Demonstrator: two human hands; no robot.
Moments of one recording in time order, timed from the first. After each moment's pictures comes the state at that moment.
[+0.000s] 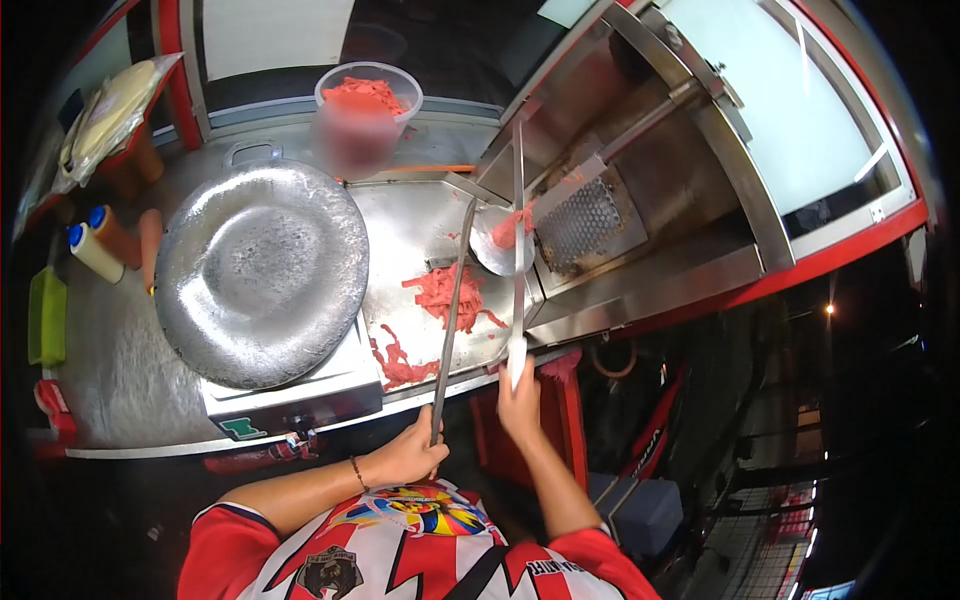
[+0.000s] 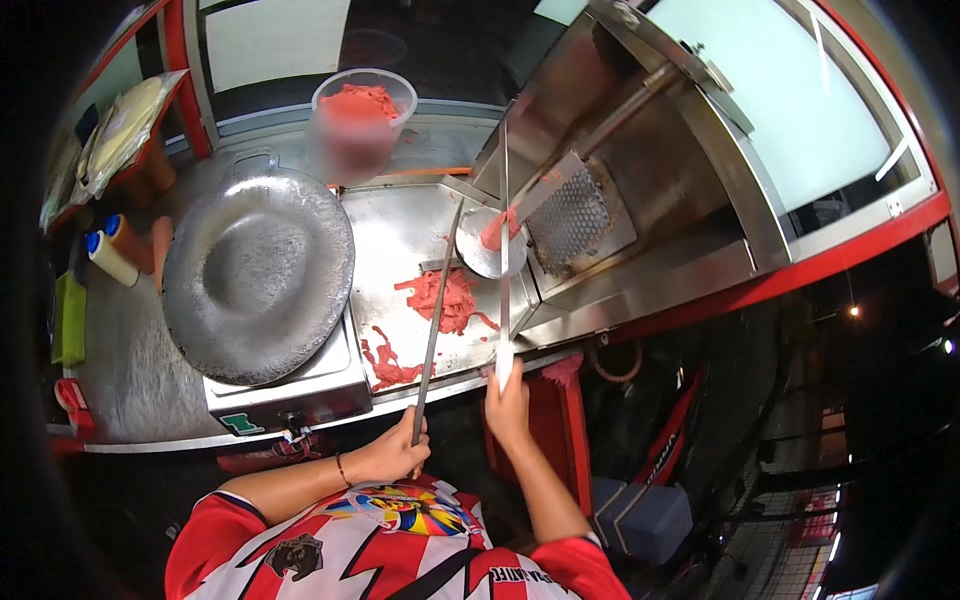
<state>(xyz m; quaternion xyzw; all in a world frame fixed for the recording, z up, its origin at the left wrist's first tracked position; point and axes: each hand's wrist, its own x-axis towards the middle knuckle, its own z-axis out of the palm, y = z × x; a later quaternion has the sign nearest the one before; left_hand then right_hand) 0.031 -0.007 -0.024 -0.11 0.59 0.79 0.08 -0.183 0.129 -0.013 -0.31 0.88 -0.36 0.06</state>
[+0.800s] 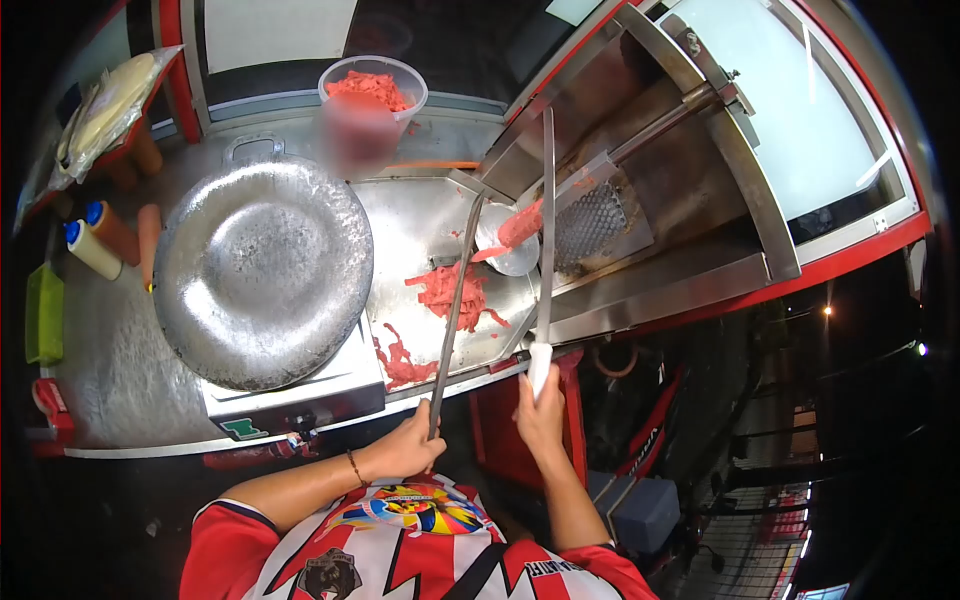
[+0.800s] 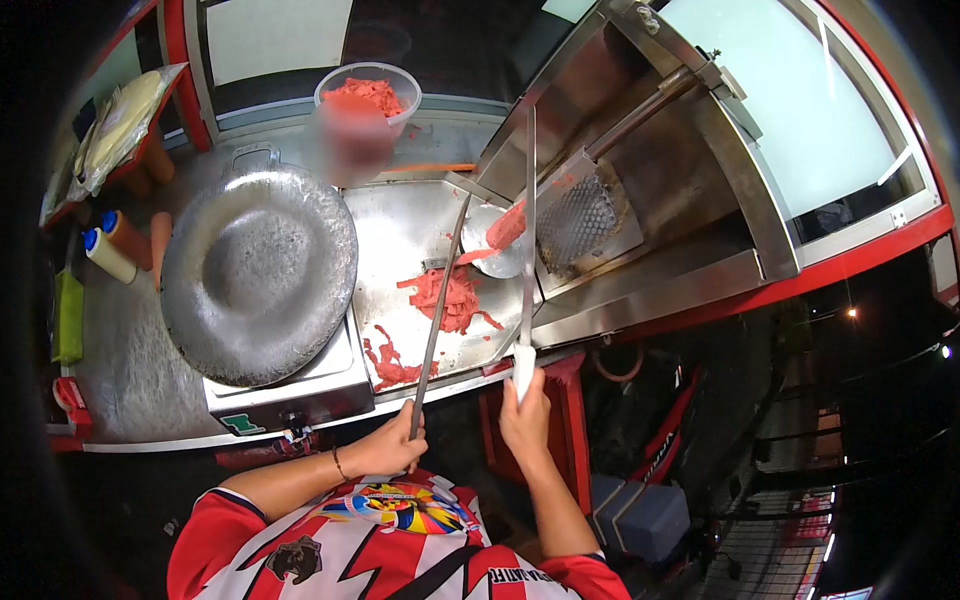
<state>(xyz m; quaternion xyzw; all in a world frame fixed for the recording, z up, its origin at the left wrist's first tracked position) 0.033 -0.021 -0.022 -0.12 0.61 0.78 0.08 -0.179 0.149 0.013 -0.30 0.89 -0.34 0.02</state>
